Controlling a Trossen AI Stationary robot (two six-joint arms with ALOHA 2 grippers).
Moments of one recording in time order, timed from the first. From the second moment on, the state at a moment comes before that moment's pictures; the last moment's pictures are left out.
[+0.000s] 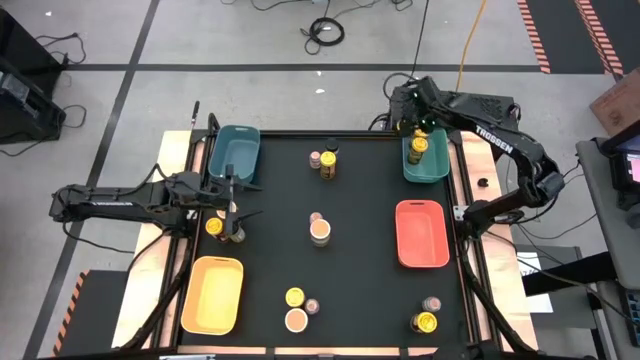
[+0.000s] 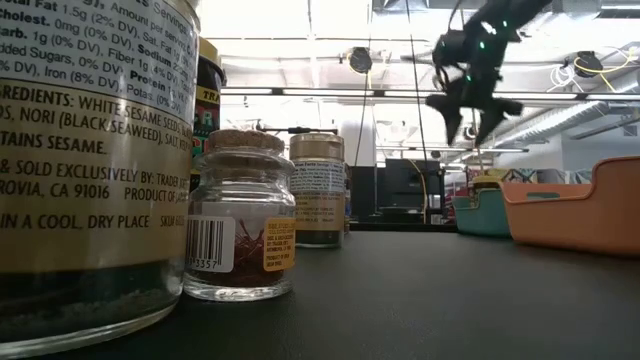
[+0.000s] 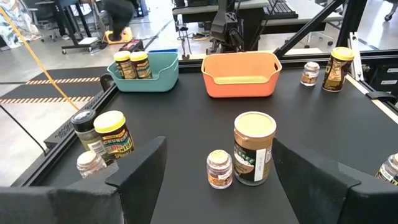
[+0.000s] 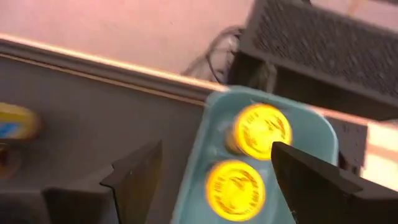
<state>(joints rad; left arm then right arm) 0.06 0.54 0.41 -0.08 -0.01 0.08 -0.87 1.42 1.28 -0.92 0.23 0.43</state>
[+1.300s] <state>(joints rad) 0.06 0.54 0.41 -0.08 -0.01 0.08 -0.39 1.90 1.67 -0.66 0.16 0.46</state>
